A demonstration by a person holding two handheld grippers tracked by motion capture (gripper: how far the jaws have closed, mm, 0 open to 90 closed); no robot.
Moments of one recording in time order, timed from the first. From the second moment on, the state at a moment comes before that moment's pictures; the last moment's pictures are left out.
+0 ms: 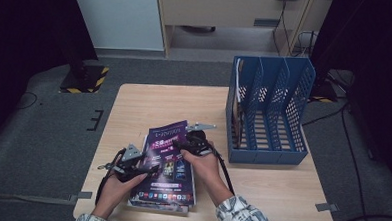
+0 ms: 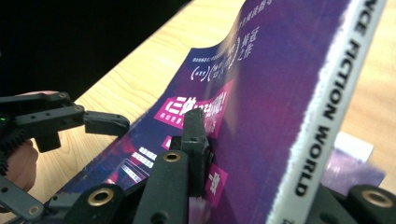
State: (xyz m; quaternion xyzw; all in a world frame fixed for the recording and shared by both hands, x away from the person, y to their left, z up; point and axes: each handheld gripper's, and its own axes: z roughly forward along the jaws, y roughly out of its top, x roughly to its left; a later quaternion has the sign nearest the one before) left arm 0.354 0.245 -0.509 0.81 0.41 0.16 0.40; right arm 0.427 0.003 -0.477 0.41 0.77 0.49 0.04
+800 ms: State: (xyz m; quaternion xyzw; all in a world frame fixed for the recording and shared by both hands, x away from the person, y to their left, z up) left arm 0.356 0.247 -0.508 0.80 0.40 0.12 0.43; right arm 0.407 0.003 -0.416 0.29 0.76 0.57 0.14
